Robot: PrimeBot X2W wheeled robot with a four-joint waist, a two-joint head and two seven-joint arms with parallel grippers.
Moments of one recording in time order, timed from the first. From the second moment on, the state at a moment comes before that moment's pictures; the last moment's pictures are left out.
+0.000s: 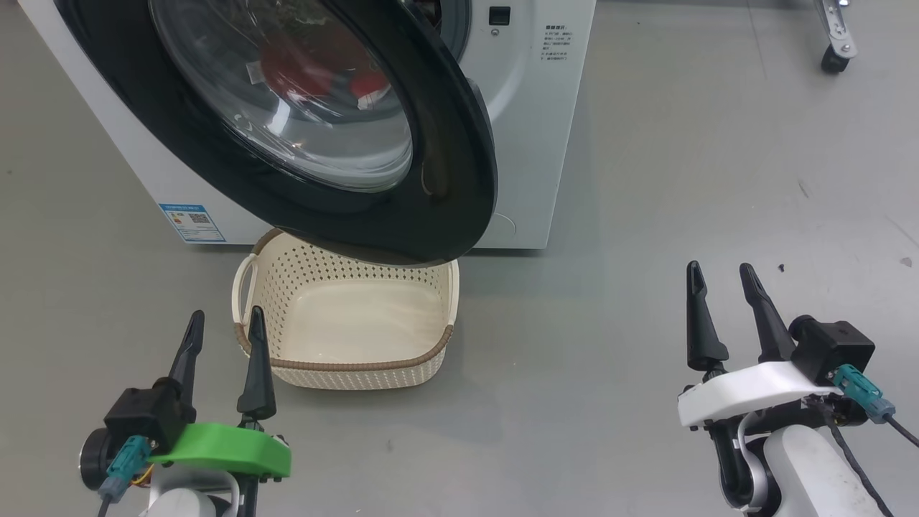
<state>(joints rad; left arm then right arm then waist) -0.09 0.03 -0.13 0.18 -0.37 -0.03 -0.25 -0.13 -0.15 0.28 0.17 0.54 -0.03 -0.25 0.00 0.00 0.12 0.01</state>
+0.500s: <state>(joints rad) -0.09 0.03 -0.13 0.18 -0.37 -0.03 -0.25 -0.11 -0.13 0.26 0.17 0.51 -0.01 -0.25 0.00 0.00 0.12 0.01</state>
